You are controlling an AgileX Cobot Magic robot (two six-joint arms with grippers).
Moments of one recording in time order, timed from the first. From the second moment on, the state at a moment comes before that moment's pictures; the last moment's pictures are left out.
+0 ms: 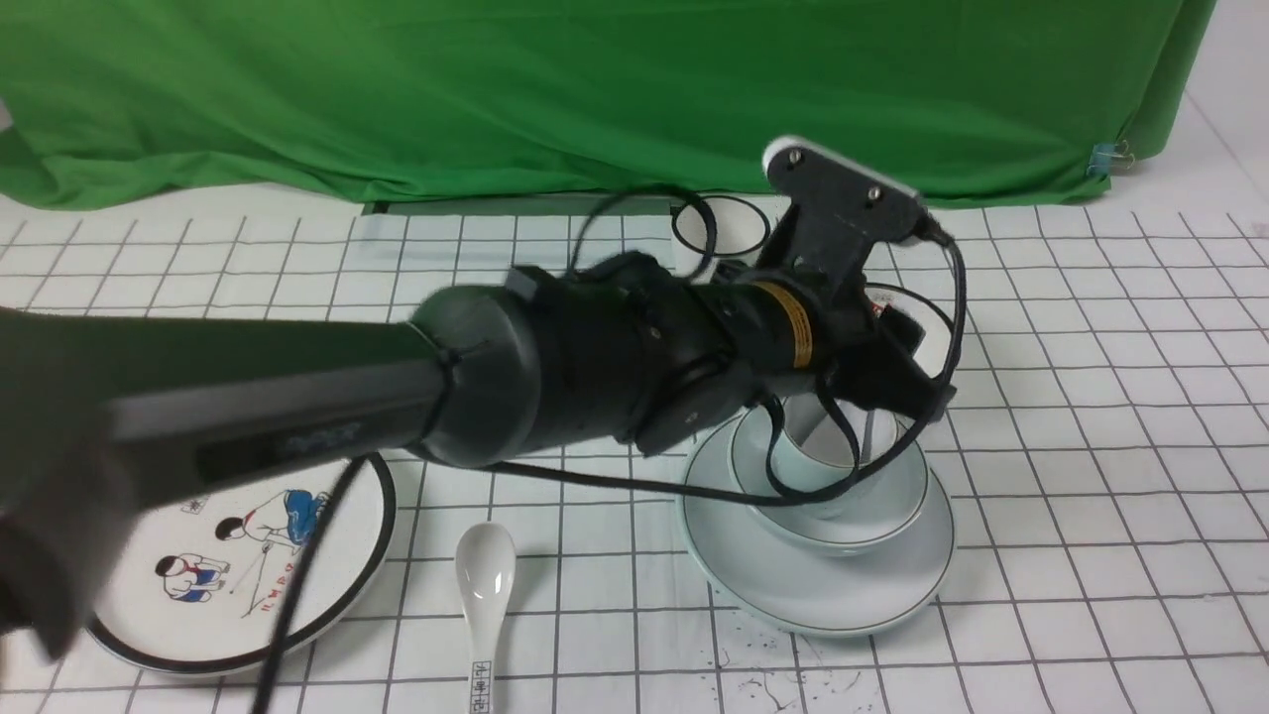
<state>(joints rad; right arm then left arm) 0.72 0.53 -1.08 -0.38 1.12 -0.05 -0.75 1.91 -1.38 0.24 -0.01 -0.25</state>
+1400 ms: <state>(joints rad) 0.72 0.57 -0.66 -0.23 -0.10 0.01 -0.75 0.18 -0.53 0.31 0.74 -0.36</state>
